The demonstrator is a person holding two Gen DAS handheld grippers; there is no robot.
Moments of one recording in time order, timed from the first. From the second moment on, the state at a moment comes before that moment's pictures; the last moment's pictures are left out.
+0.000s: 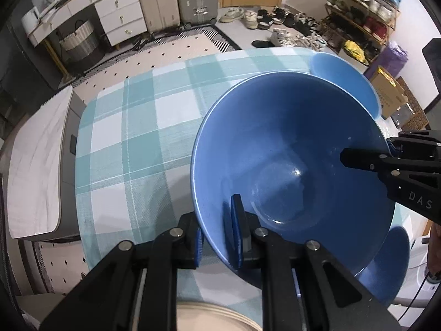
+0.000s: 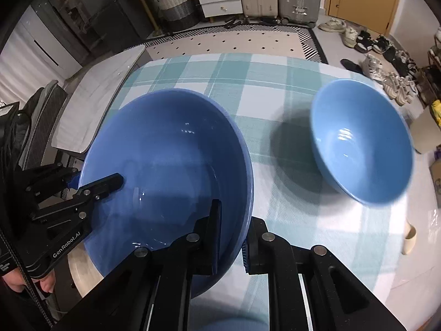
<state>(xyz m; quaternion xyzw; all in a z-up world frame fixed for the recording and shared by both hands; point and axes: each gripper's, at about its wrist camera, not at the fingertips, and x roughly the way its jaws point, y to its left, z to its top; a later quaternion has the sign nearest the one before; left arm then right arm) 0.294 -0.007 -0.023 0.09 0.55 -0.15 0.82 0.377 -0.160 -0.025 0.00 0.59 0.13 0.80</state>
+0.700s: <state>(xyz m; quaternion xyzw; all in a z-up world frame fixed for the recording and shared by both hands) 0.168 -0.077 0.012 0.13 0.51 -0.21 0.82 0.210 -0.244 0.032 0.04 0.55 0.08 0.83</state>
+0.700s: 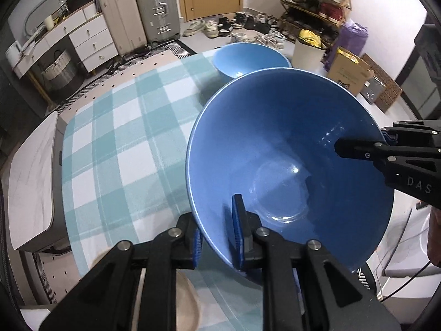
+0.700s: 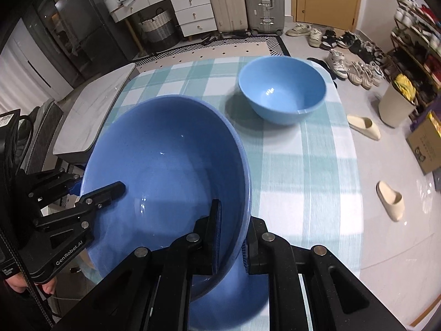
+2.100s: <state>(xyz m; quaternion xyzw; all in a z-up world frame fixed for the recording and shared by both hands) 0.095 -0.140 -0.073 0.32 0.49 -0.16 0.80 0.130 -0.278 -0.033 0.07 0.54 0.07 0.84</state>
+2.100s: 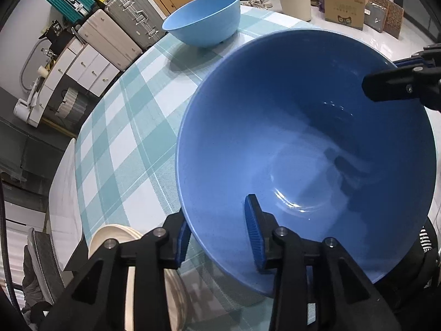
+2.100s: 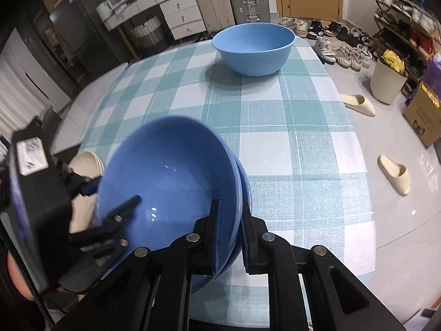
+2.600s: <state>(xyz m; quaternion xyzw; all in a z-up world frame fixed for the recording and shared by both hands) 0.095 -0.138 -0.060 0.25 0.46 -0.16 0.84 0.129 -0.287 -0.036 0.09 0.52 0.07 0.85</state>
